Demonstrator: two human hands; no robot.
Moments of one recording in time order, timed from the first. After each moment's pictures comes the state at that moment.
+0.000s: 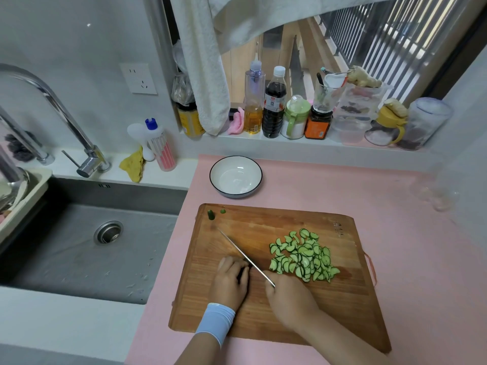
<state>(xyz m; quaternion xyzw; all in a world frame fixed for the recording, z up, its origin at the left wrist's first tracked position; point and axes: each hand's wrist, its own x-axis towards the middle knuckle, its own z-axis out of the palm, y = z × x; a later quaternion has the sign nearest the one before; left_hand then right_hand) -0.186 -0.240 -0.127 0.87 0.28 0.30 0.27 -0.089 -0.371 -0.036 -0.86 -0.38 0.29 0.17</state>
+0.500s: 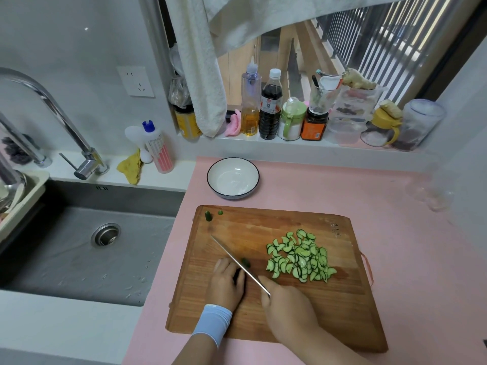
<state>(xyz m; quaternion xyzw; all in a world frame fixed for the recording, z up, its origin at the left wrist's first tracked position) -0.187 -0.240 -0.129 0.87 0.29 0.30 0.27 -0.107 -0.385 -0.028 -0.88 -0.38 0.23 0.14</state>
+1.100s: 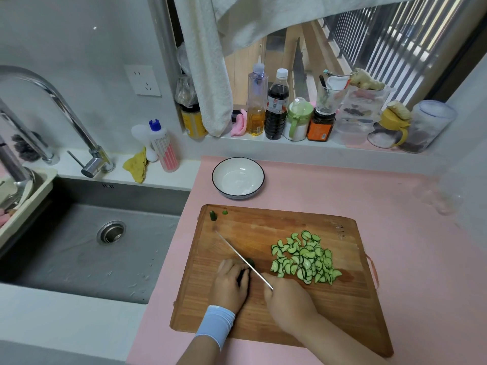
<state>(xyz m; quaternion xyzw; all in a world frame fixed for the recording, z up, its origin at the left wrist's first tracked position) -0.190 -0.241 -0.131 0.87 0.29 0.30 0.27 -0.096 -0.369 -0.029 -0.87 -0.38 0.27 0.15</state>
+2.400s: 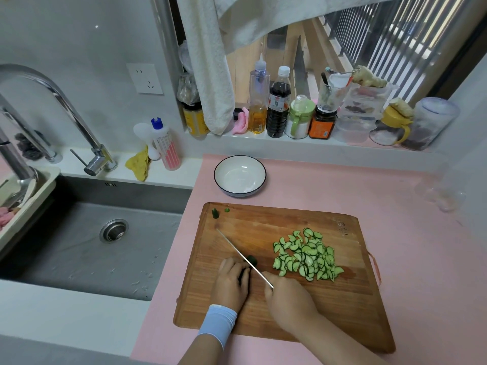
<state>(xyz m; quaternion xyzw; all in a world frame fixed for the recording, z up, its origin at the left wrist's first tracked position) -0.195 -0.244 -0.128 0.87 0.30 0.30 0.26 -0.104 -0.370 -0.023 -0.87 -0.38 0.27 0.15</state>
